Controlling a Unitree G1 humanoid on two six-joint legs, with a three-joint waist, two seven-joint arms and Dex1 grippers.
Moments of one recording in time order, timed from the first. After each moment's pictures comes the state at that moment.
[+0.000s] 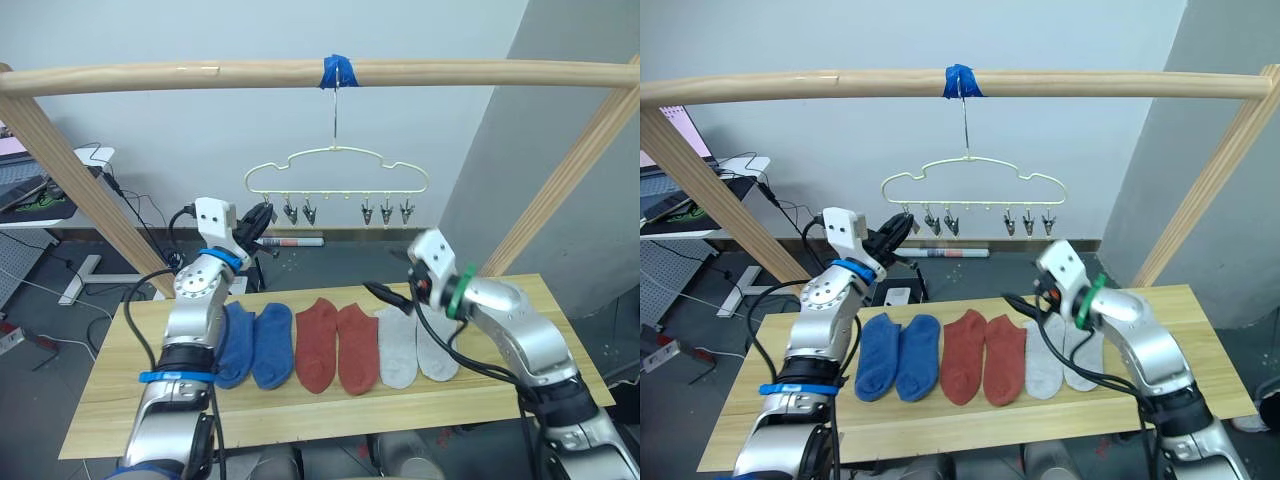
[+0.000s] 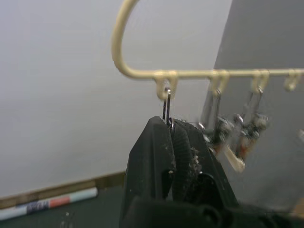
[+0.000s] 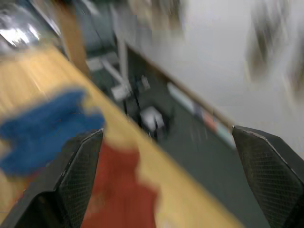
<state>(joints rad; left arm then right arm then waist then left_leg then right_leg) -0.46 0.37 0.12 0.29 -0.23 0.05 -0.51 -0.27 -0.52 0.19 -0.11 0.20 0.49 0.65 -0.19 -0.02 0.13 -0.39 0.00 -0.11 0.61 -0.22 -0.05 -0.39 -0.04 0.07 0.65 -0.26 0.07</state>
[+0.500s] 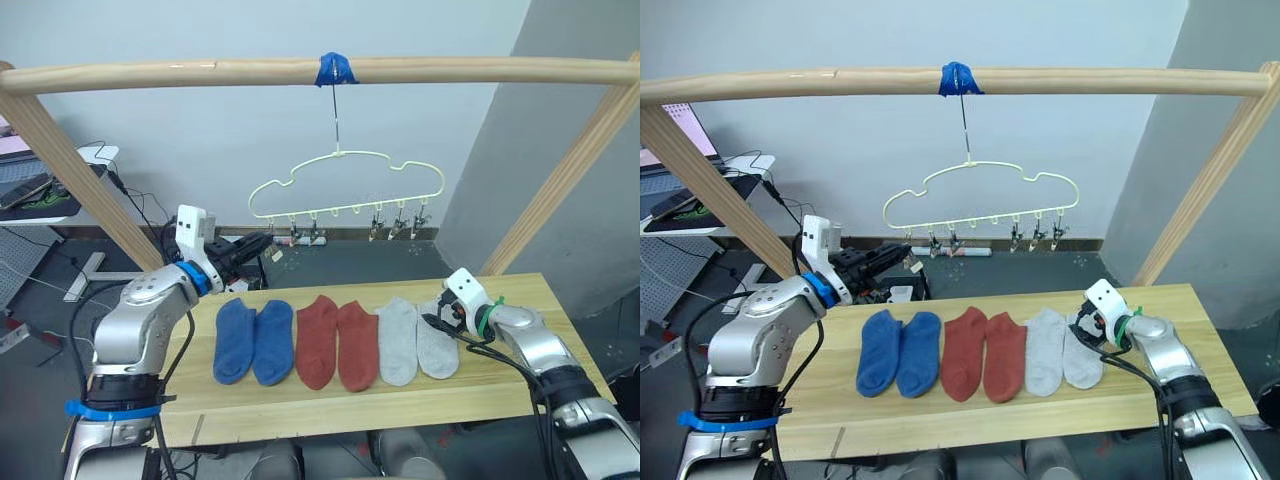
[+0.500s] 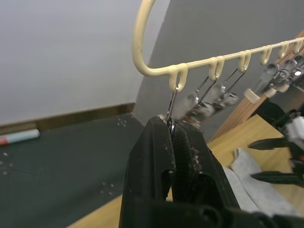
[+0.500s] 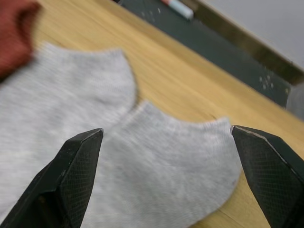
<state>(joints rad) -0.33 0.56 0.16 -0.09 -0.50 0.59 -0.67 -0.44 -0.50 0.19 0.62 0.00 0.25 0.65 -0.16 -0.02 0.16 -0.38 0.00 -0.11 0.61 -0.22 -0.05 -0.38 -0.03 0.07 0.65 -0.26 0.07</state>
